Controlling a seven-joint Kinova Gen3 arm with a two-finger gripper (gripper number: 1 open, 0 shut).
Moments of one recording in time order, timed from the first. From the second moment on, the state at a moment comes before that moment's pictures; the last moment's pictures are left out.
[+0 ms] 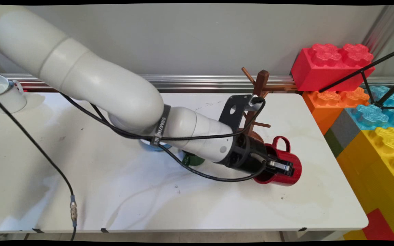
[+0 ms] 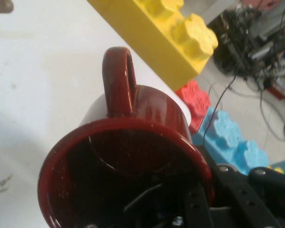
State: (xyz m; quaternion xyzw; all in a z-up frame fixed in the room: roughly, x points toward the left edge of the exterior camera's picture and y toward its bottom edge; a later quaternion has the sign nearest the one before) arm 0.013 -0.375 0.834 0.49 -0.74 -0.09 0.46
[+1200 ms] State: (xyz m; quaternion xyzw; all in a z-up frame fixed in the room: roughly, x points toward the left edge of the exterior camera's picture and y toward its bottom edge) arm 0.035 -0.382 0.922 0.33 -0.88 -0.01 0.33
